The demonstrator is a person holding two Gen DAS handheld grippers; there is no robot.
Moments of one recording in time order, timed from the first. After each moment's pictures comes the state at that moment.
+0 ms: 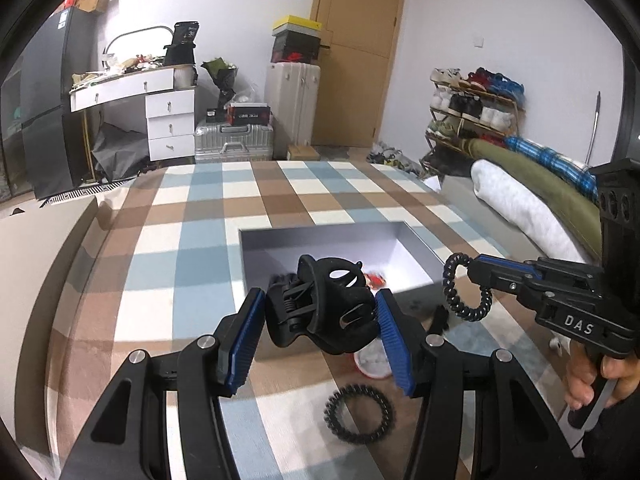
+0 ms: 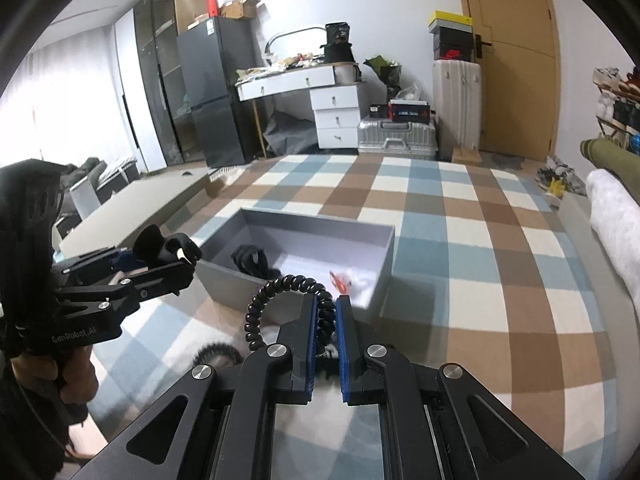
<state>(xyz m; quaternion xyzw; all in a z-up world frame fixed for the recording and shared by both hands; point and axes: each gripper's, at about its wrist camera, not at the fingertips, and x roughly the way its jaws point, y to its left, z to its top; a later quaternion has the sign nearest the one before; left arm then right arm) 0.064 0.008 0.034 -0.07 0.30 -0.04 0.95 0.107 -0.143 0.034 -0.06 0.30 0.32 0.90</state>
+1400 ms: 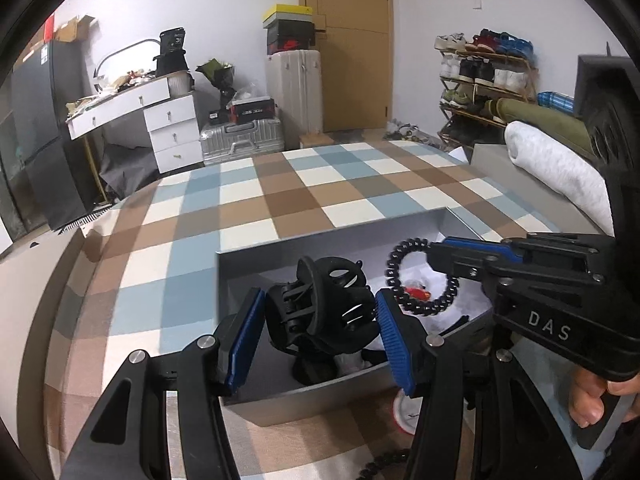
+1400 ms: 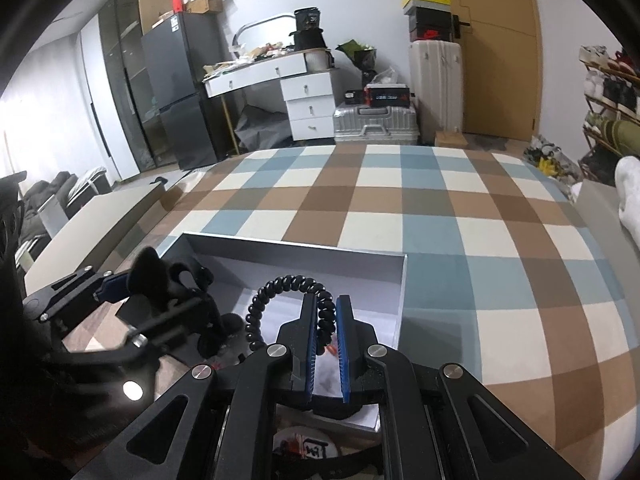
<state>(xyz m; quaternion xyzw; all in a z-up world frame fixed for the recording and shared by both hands) 0.112 -0.008 0.008 0.01 0.32 -0.01 0.95 0.172 -0.097 0.004 -0.05 0.33 0.28 0.90</state>
